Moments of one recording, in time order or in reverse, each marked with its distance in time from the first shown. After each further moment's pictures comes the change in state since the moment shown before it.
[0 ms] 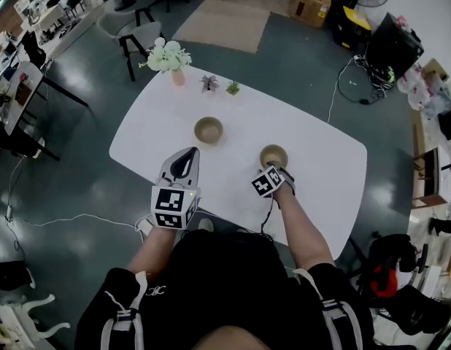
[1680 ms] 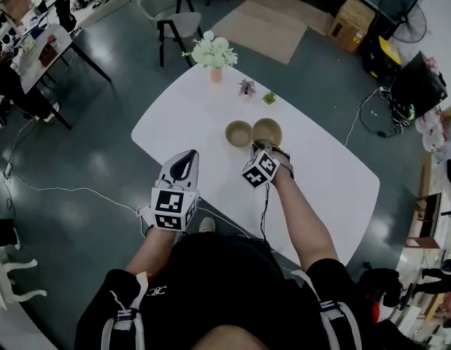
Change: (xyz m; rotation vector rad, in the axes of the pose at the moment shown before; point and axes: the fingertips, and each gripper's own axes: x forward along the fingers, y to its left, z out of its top) left arm -0.056 0.109 -0.033 -0.083 0.001 0.188; right arm -0.038 0.057 0.223 -0.393 -0.281 -0.056
